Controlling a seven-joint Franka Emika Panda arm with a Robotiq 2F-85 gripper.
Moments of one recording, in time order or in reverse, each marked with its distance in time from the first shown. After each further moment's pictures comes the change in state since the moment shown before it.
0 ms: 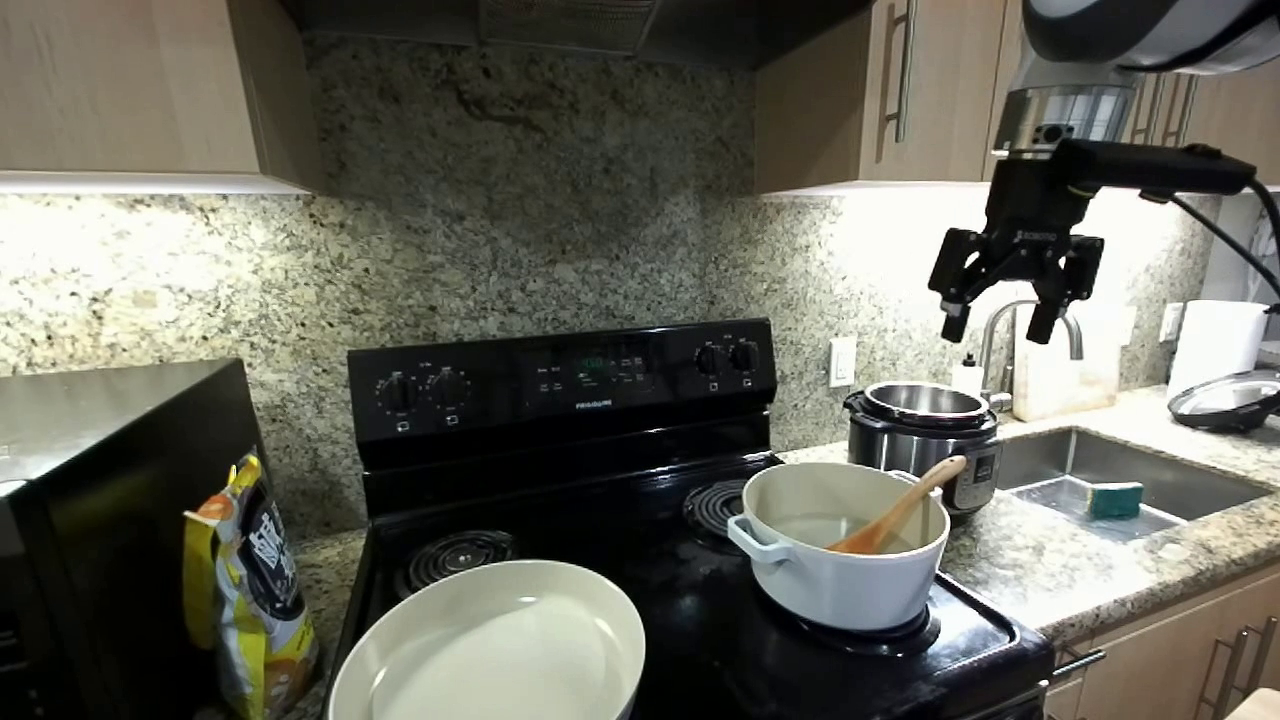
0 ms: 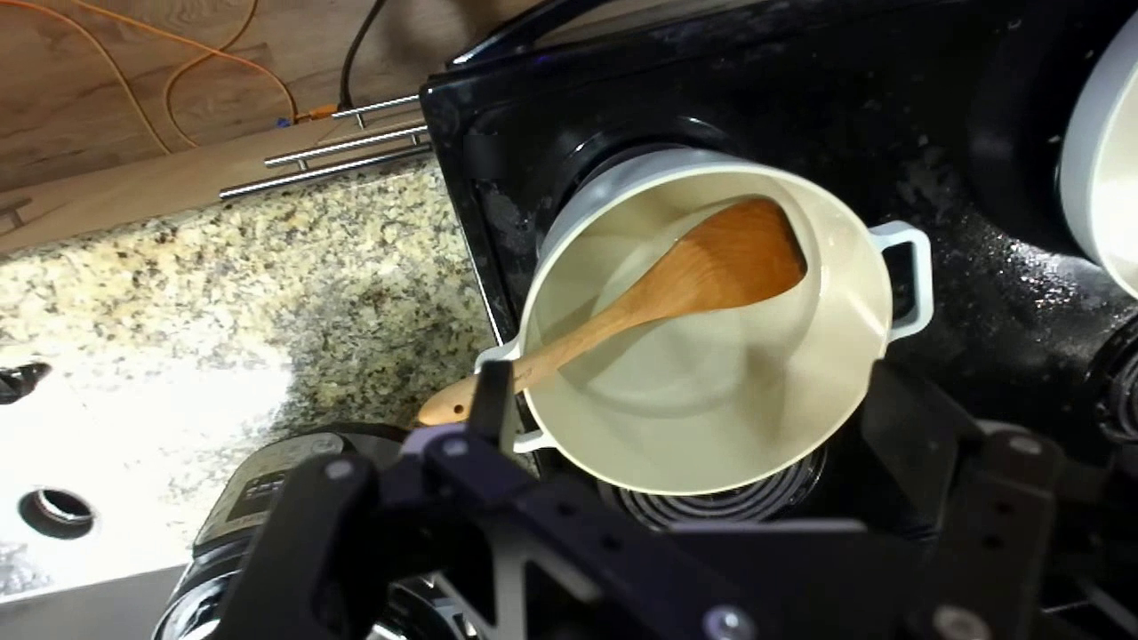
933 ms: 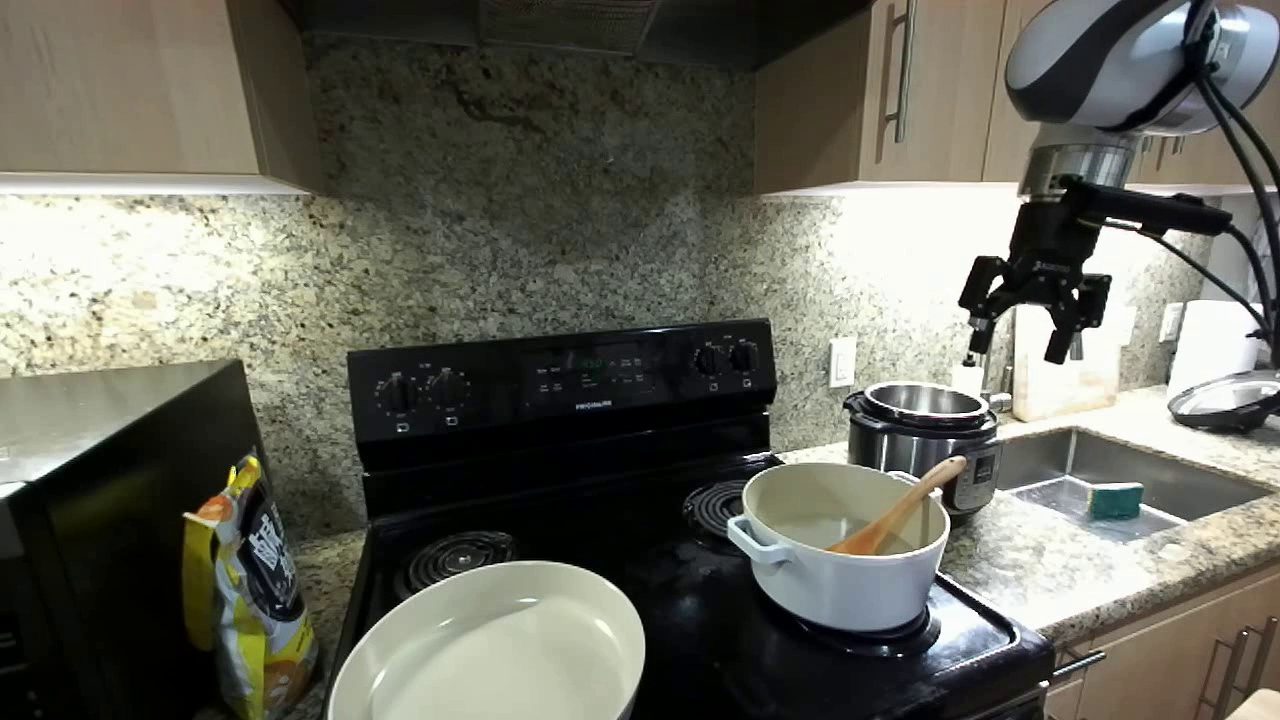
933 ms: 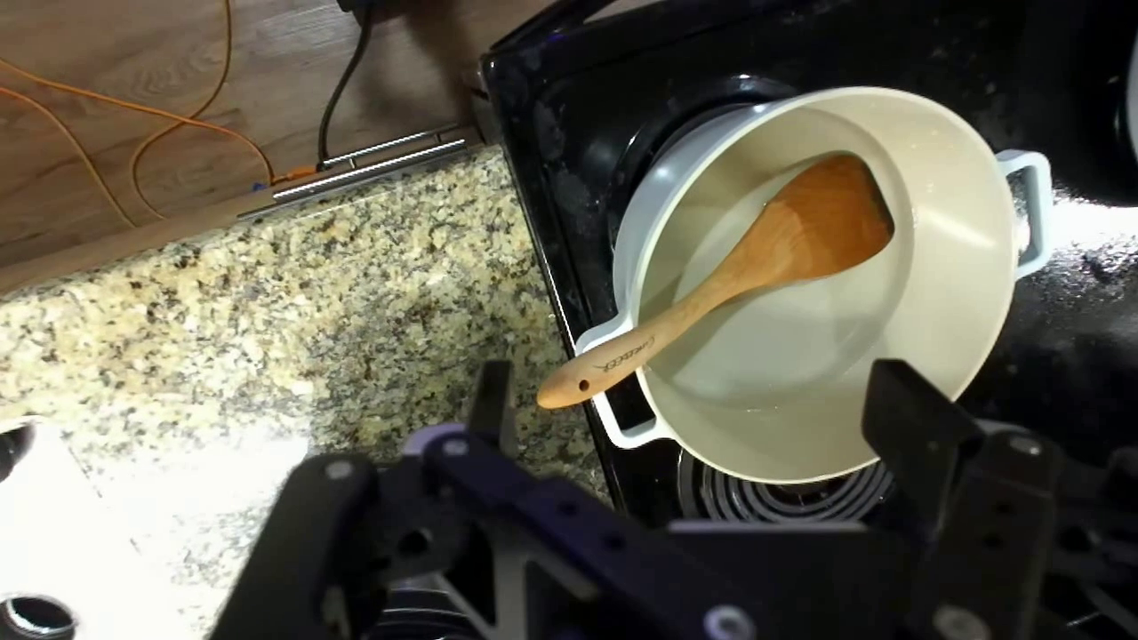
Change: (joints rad) arm -0.041 0.369 -0.212 0.200 0.052 0.043 -0.215
